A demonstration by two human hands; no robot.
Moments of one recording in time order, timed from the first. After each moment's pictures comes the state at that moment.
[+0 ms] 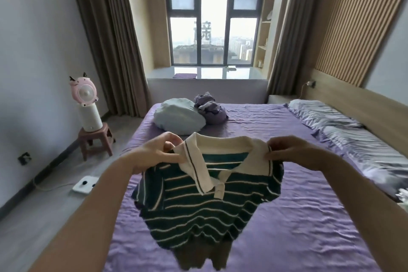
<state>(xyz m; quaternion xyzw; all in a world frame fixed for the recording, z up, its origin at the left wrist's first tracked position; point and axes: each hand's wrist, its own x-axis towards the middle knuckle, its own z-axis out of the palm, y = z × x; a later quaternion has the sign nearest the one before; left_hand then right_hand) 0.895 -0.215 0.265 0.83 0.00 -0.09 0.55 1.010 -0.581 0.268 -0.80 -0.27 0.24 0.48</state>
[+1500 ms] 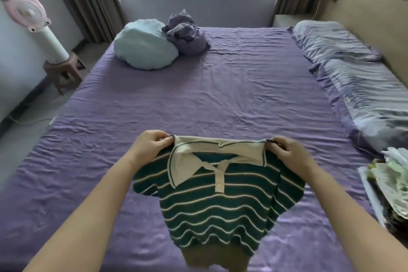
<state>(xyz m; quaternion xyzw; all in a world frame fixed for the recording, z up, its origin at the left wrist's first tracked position) 1.060 -0.448 0.065 0.88 0.16 -0.04 0.44 1.164 -0.805 0.052 -0.90 -0.17 0.14 0.37</state>
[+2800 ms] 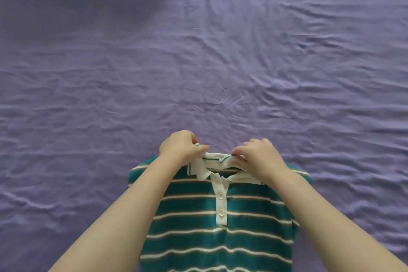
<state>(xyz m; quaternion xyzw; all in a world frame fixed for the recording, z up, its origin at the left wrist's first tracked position) 1.333 -0.455 -0.256 0.90 0.22 -0.30 0.22 1.362 -0.664 -0.264 -0.92 -0.31 0.22 0.09</state>
